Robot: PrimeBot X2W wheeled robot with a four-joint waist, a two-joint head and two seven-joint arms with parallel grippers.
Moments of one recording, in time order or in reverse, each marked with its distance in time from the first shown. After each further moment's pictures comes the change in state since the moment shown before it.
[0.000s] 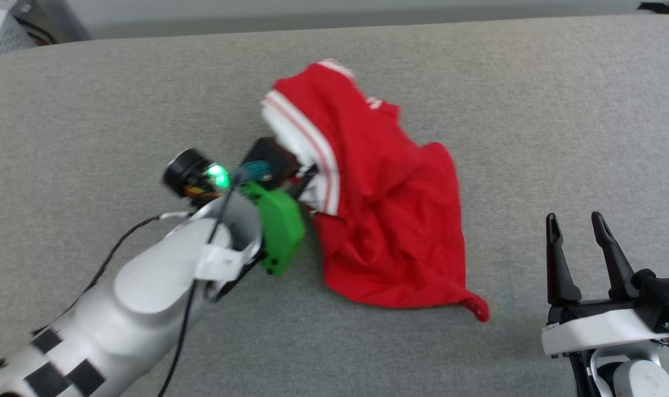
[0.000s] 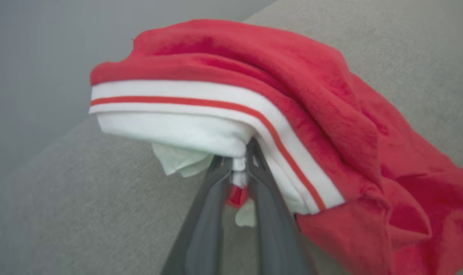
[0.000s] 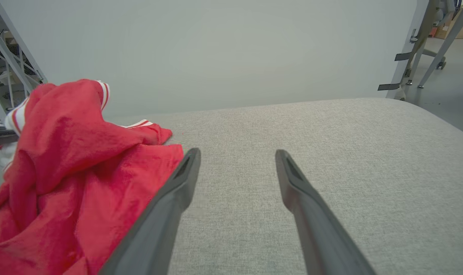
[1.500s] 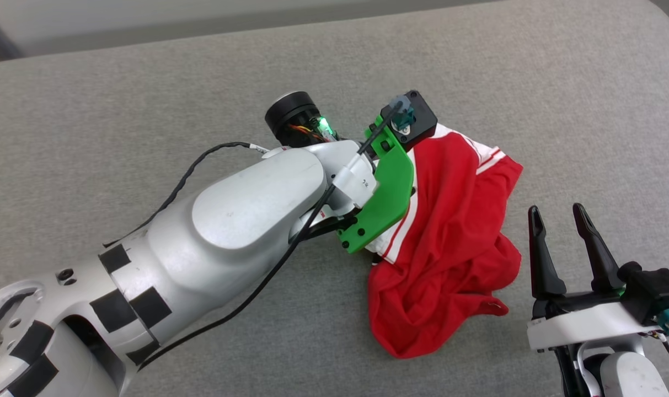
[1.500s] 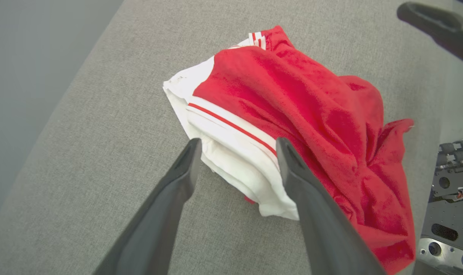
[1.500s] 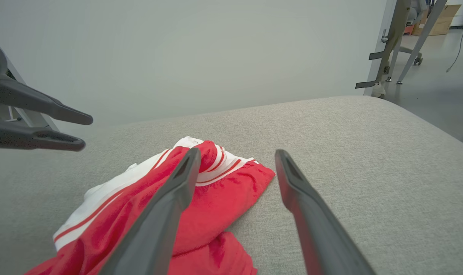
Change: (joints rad) left arm -0.282 -0.172 -0.127 -0.015 -0.130 -0.149 0.530; right arm -0.017 0.000 0.054 -0.007 0.039 0.000 0.000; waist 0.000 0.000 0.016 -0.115
